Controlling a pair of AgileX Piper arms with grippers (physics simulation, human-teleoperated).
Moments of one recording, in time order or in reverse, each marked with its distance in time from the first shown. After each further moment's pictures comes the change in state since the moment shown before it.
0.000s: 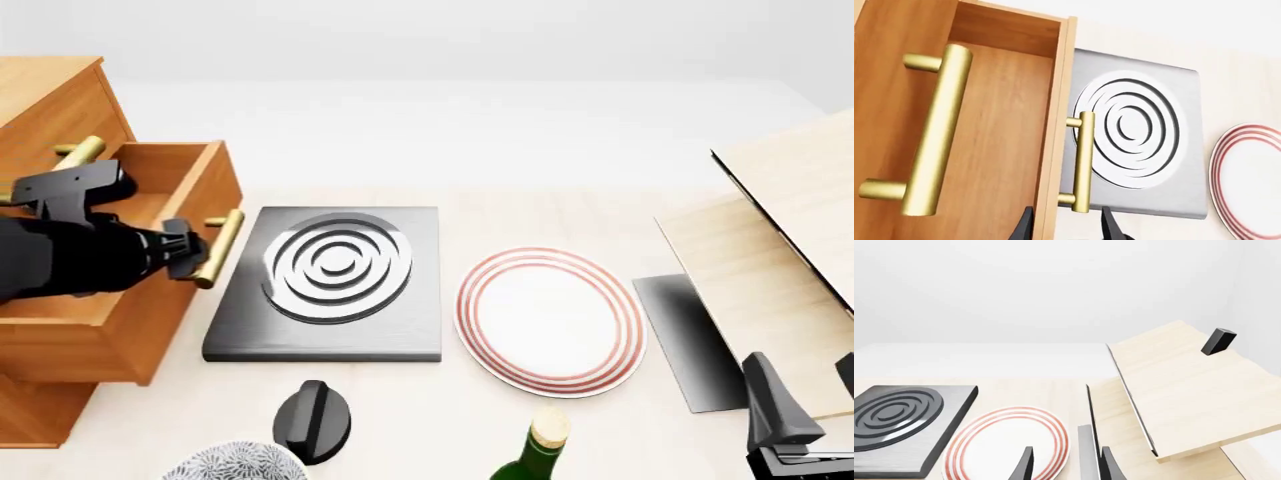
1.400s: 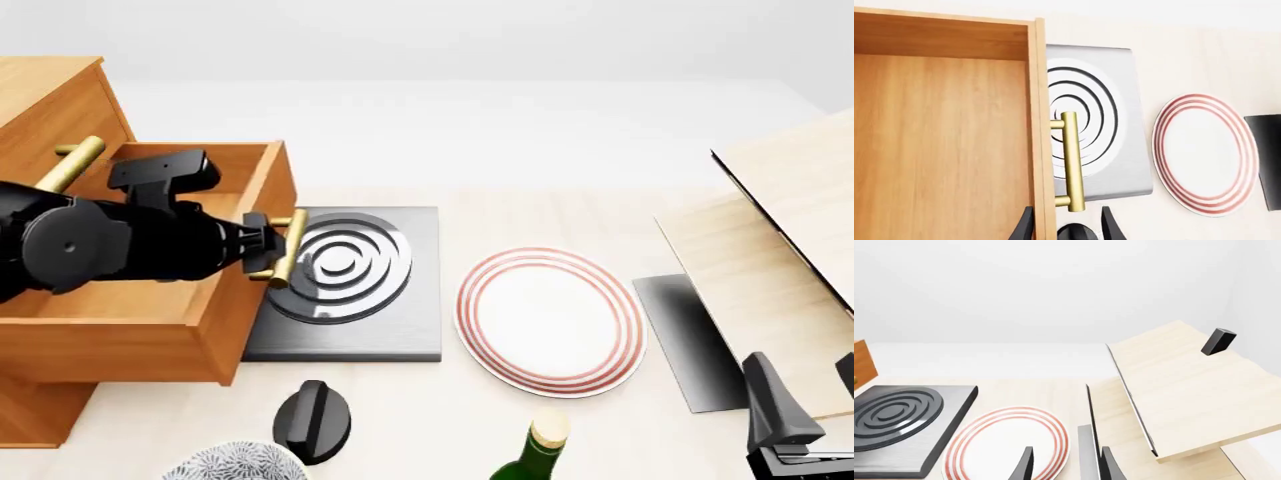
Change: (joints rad) left arm -0.241 0.078 -0.086 0.016 -0.082; right arm 0.000 0.000 -0.001 0.000 0.000
